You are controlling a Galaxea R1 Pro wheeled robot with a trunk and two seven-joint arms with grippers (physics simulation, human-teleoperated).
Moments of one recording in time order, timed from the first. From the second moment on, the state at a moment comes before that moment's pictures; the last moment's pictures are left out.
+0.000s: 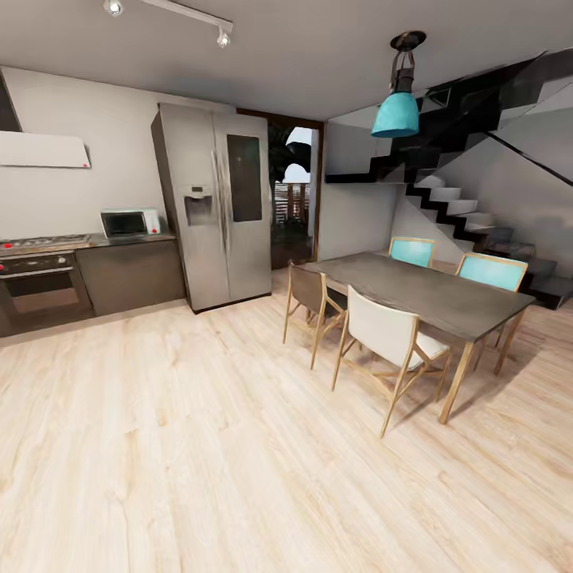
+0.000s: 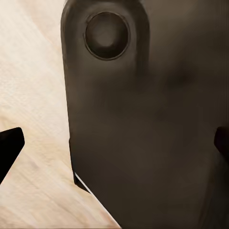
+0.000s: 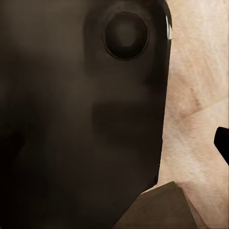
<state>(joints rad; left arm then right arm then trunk) 0.00 0.00 0.00 0.00 0.00 0.00 0.00 0.00 0.00 0.00 0.00 0.00 0.00 0.00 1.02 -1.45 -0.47</state>
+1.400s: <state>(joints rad) 0.00 0.00 0.00 -0.02 0.00 -0.02 0.00 0.00 0.00 0.00 0.00 0.01 -0.02 -0.01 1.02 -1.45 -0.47</state>
